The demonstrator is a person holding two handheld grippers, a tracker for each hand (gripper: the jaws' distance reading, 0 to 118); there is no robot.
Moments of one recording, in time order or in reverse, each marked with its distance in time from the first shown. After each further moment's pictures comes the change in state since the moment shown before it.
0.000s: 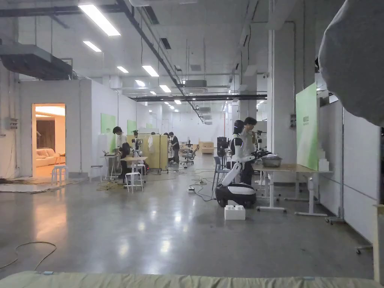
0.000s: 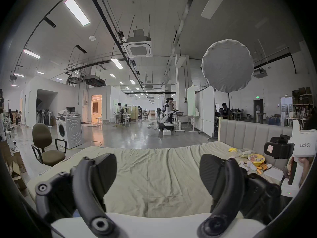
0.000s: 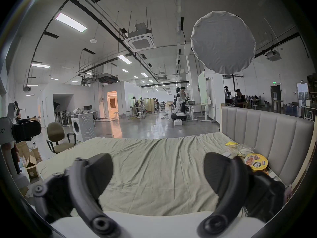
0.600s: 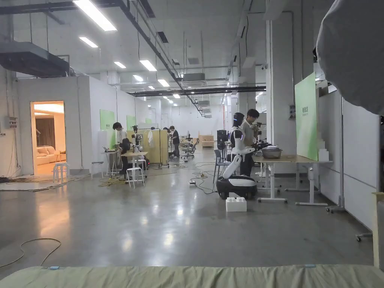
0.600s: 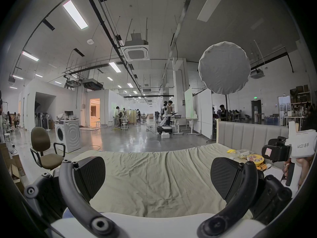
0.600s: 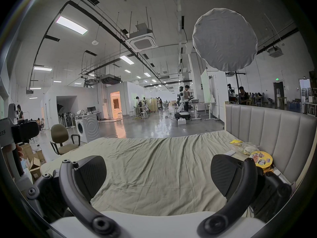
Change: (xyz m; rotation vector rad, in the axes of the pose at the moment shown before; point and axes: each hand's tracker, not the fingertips) left arm 0.004 0.002 0.002 0.032 -0.017 -0.017; right arm -0.004 -0.004 -0.004 -0.011 0.031 -0.030
